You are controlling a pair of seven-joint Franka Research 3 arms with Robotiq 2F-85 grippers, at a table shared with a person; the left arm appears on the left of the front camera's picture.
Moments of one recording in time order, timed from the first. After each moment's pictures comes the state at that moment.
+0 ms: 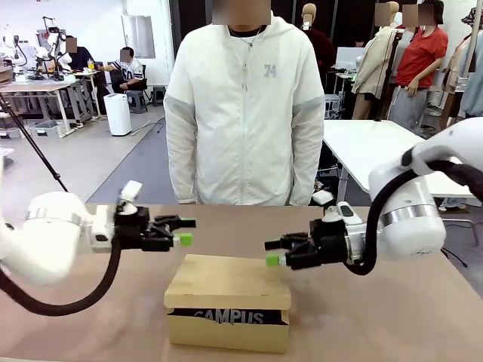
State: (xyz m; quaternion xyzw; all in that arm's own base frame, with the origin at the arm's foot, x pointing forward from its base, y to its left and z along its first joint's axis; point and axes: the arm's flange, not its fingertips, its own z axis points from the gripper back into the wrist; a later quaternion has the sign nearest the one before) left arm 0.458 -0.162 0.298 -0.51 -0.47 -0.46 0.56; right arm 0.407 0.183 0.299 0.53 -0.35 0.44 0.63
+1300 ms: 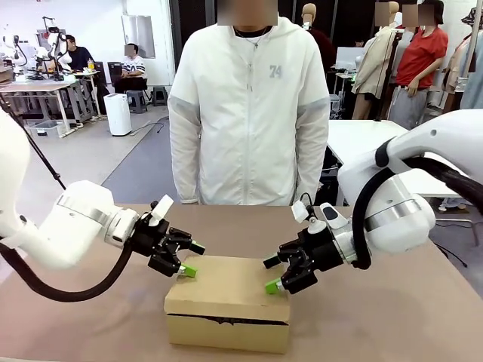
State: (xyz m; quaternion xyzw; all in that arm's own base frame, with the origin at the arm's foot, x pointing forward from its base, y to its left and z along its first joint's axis) left arm 0.472 -0.181 0.289 -0.44 -0.36 -0.60 0.56; right arm 0.398 0.192 0.305 0.43 -0.32 0.53 0.66
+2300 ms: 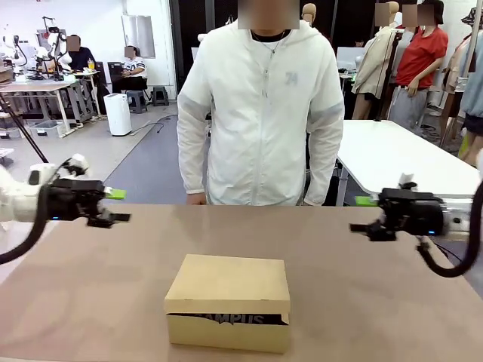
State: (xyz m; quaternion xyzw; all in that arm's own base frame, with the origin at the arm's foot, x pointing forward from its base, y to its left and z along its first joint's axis) left arm 0.472 0.023 0.363 -0.65 -0.16 -0.08 0.74; right arm 0.432 -0.039 0.351 0.66 -0.12 0.02 0.74
